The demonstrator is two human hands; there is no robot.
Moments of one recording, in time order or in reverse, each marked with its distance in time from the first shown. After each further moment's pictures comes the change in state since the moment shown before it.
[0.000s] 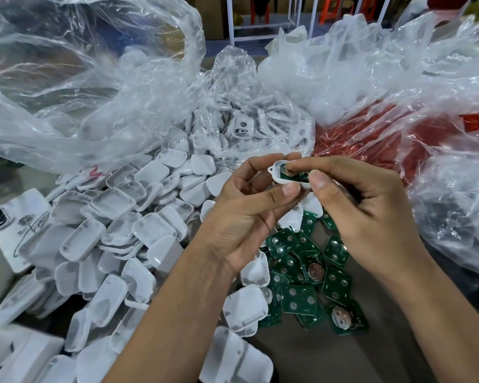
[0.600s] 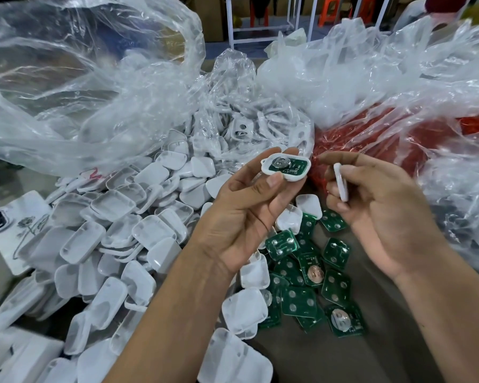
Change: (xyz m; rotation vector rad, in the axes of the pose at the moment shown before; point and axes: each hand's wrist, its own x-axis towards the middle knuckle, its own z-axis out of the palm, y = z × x) left_hand -0.002 0.007 0.009 -0.217 0.048 -0.065; right_hand 0.007 0.016 -0.009 0.727 0.154 0.614
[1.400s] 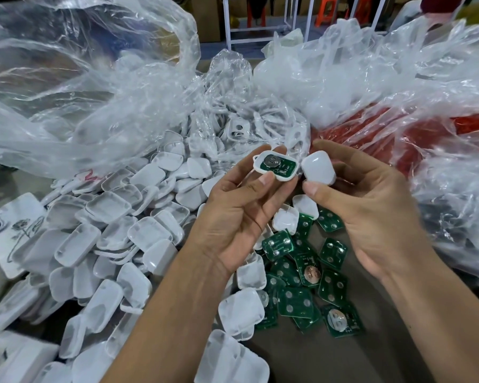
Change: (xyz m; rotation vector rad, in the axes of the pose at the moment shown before) left_hand 0.004 0.000 -0.006 0.054 0.047 0.036; right_hand -0.008 0.002 0.014 -0.128 0.041 -0.190
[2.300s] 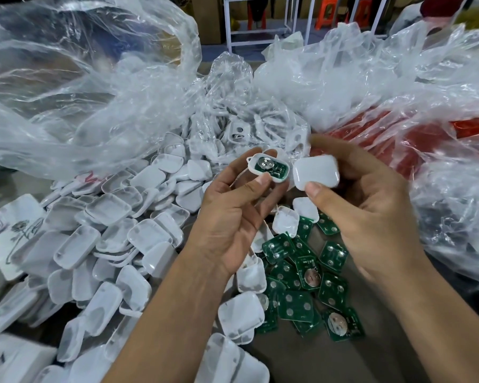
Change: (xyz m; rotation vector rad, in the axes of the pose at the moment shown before) left_hand 0.004 -0.001 -0.006 0.076 0.058 0.103; right_hand -0.004 0.001 0.001 -0.167 -0.109 -0.202
